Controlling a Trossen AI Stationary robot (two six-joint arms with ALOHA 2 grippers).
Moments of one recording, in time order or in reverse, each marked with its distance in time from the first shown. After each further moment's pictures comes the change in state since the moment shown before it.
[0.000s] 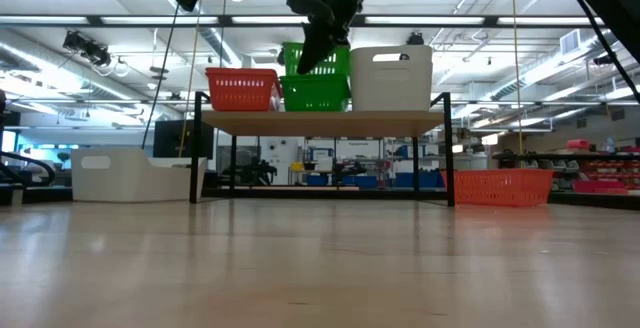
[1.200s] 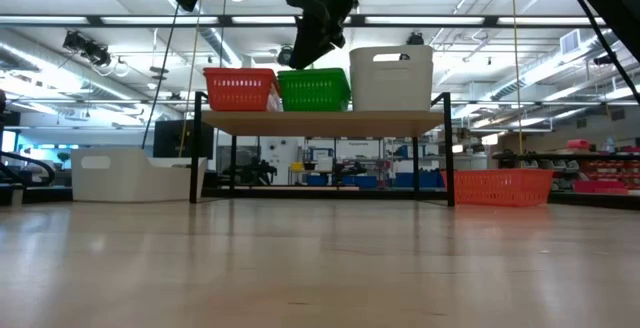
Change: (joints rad) left arm 0.000 0.000 0.000 0.000 0.000 0.001; right arm 0.023 0.000 0.000 0.043 0.051 -0.035
